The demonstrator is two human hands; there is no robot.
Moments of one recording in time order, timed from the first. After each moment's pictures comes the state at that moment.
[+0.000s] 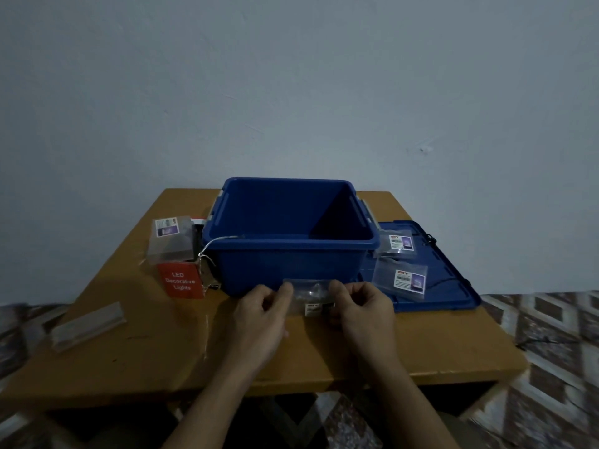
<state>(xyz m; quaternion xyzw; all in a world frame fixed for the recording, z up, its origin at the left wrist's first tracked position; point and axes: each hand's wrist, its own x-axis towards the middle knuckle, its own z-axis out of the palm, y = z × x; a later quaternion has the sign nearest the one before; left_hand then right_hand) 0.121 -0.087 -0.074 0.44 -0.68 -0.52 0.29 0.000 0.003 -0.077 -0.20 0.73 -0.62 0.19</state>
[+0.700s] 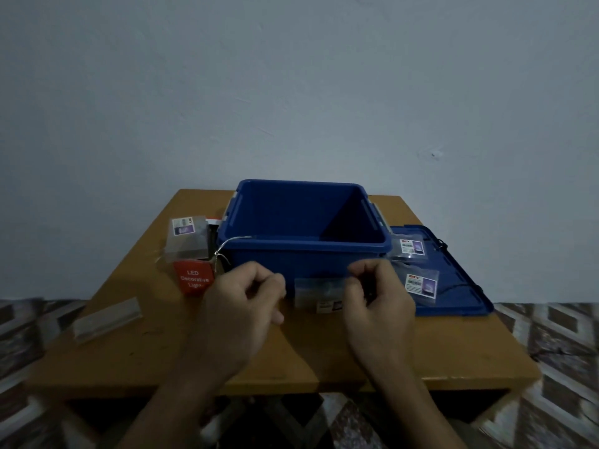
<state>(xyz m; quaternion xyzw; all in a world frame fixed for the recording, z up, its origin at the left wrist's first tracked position) 0.170 -0.080 -0.016 0.36 -0.74 -0.44 0.35 0.026 0.015 -0.039 -0.38 0.71 -0.59 -0.03</state>
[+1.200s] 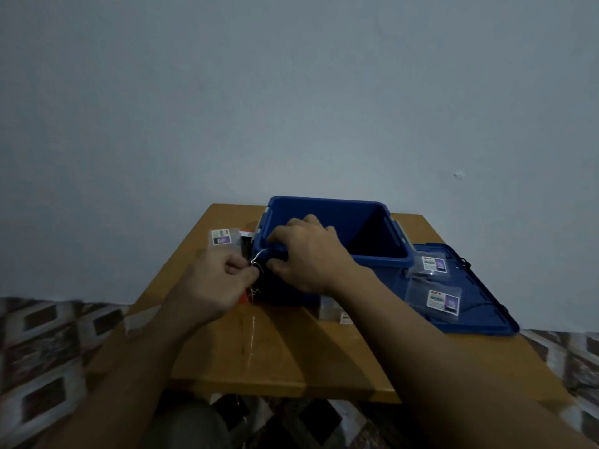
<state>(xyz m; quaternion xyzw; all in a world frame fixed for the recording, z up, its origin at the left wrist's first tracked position) 0.210 -0.147 0.007 0.45 -0.78 -0.35 0.26 0.052 -0.089 0.036 -0.67 0.73 -0.13 -0.07</state>
